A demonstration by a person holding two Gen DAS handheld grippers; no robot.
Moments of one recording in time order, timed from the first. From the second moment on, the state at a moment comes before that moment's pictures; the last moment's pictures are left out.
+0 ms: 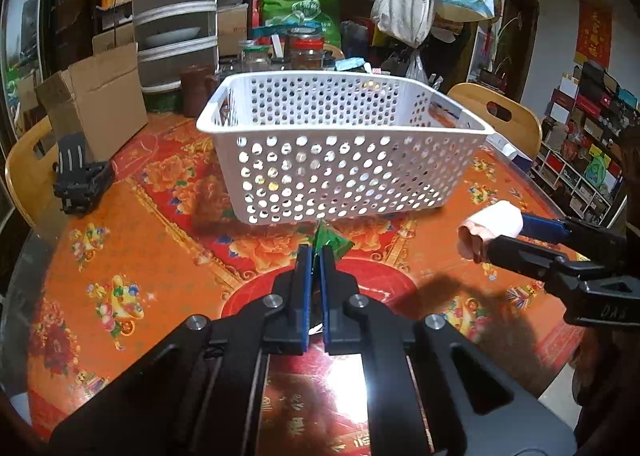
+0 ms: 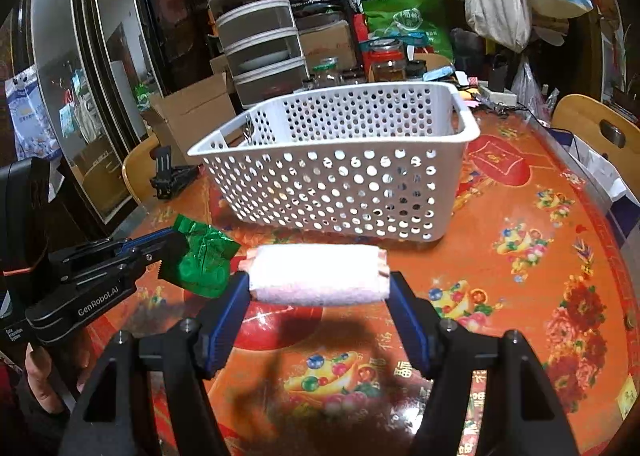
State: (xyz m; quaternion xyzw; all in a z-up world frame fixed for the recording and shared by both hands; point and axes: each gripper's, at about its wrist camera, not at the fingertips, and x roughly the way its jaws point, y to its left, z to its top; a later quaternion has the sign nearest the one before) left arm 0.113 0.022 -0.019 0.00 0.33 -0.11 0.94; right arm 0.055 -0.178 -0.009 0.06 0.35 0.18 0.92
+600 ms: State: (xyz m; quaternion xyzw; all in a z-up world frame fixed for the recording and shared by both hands) left arm 0.100 0.012 0.078 -0.01 0.27 -0.12 0.95; right arm 0.074 -0.201 0.061 0.05 0.31 0.18 0.93
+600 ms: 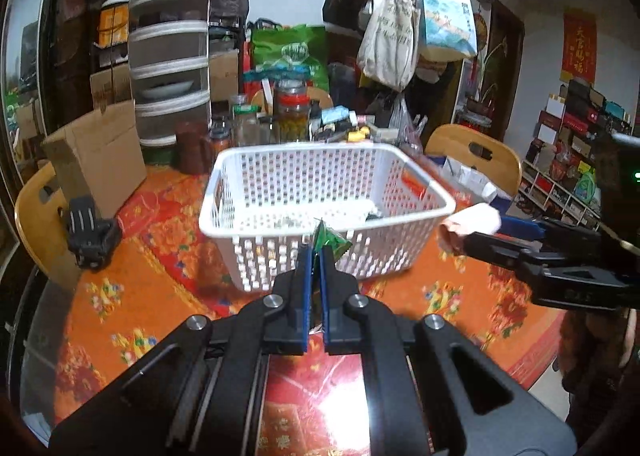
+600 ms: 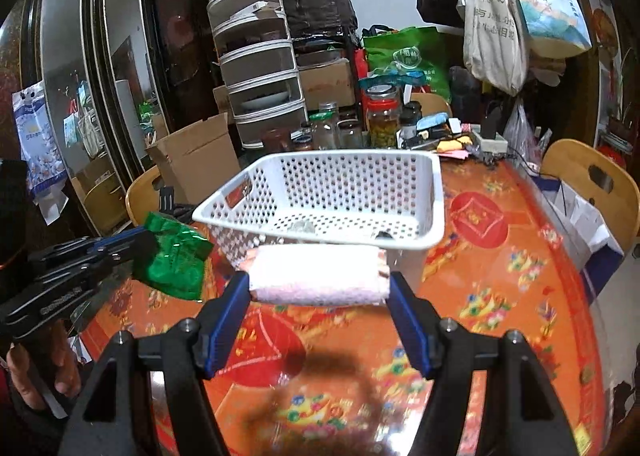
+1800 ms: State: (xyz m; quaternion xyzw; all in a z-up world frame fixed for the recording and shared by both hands) left arm 0.342 -0.003 0.021 -0.01 0.43 -0.07 0.90; right arm 0.257 -0.159 0.018 -0.02 0.42 0.12 0.90
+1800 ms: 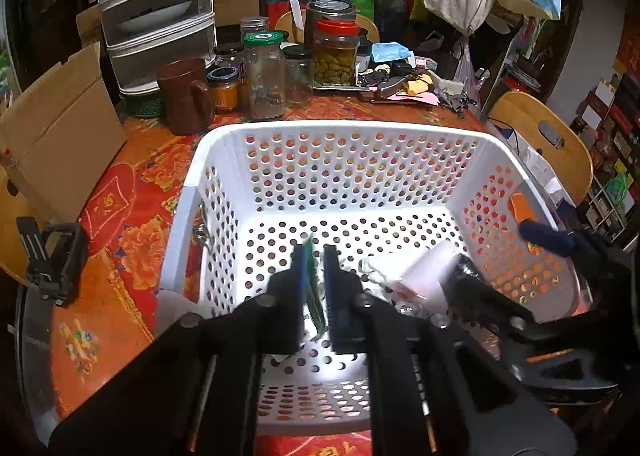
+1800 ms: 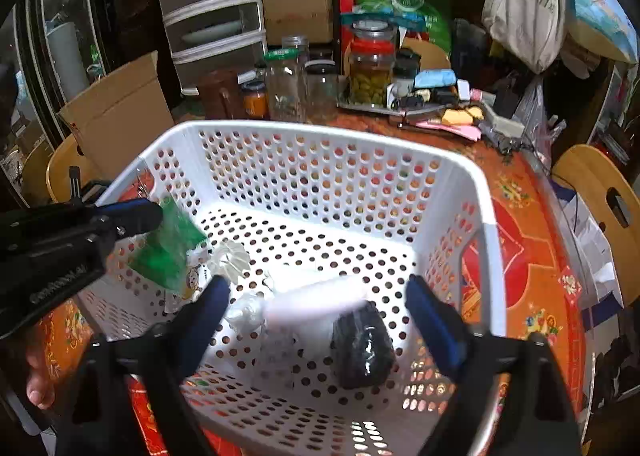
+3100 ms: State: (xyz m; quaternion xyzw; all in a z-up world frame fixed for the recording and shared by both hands) left arm 0.049 0.011 0.104 0.02 0.29 -0.05 0.96; right arm 0.016 -0.215 0.082 0.04 0.30 0.11 0.95
